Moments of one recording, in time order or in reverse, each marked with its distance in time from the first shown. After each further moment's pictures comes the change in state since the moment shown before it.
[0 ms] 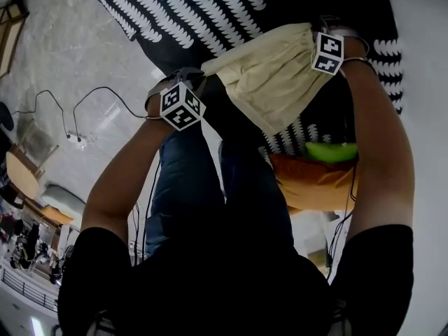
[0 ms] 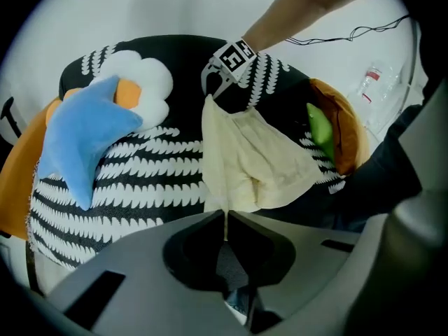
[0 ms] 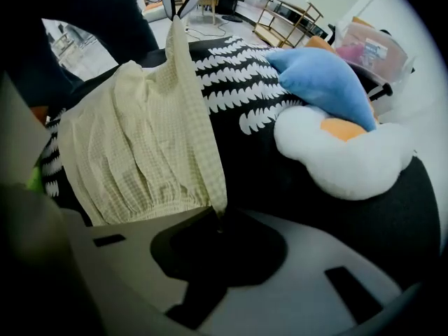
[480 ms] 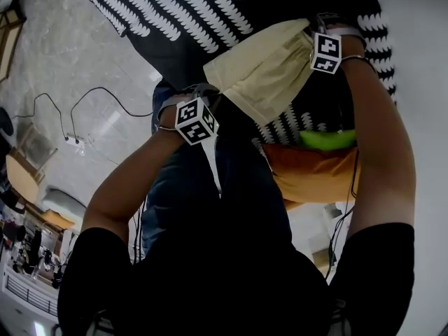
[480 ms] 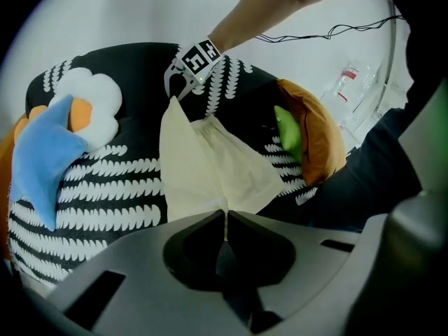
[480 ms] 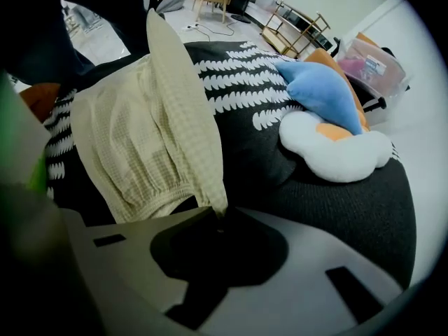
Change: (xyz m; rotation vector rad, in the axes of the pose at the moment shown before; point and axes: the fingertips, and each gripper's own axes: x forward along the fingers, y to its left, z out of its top) left arm 0.006 -0.120 0.040 0.086 -0.017 -0.145; right arm -0.032 0.037 -0.030 -0.055 0.014 -0.070
